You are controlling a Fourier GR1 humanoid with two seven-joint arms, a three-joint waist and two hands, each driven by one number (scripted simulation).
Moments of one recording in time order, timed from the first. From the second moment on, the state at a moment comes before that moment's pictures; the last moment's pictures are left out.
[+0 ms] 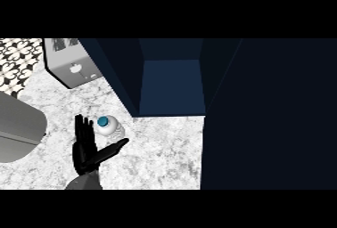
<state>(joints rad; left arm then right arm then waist) -0.15 0.01 0.10 -0.86 0.42 0.26 -0.70 1.18 -0.12 0.02 -2.49 -0.13 0.52 -0.46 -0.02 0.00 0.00</state>
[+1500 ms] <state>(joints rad) -0.38 0.03 0.11 -0.51 0.50 -0.10 -0.95 1.18 -0.11 -0.07 -2.48 -0.15 0.57 -0.49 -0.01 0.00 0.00</state>
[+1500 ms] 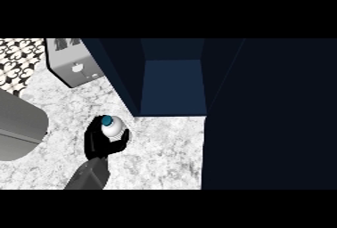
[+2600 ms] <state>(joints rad) -0.22 0.00 -0.27 -1.28 0.44 0.08 -0.53 1.13 -0.08 -0.07 -2.47 -0.15 0.56 -0.46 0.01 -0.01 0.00</state>
